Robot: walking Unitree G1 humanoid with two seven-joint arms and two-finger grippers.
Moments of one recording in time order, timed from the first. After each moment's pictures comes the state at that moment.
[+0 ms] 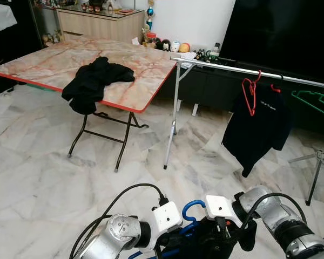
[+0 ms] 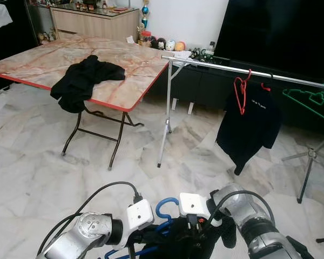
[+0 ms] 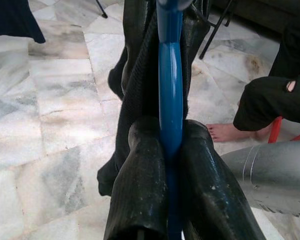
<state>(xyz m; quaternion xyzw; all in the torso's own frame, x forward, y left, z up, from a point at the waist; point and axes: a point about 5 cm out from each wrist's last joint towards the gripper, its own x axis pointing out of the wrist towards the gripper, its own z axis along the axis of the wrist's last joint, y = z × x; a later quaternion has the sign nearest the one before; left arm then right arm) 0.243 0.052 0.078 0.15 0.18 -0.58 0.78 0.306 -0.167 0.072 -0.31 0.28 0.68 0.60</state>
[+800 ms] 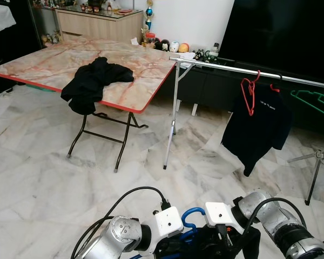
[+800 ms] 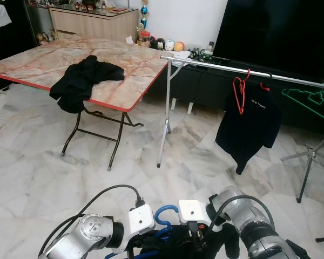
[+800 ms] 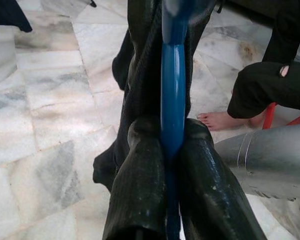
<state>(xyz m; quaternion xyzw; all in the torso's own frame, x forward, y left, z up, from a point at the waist) 0.241 0.050 0.070 0.16 0.19 -0.59 0.76 0.299 -0.165 0.064 -0.32 0.29 0.69 0.58</state>
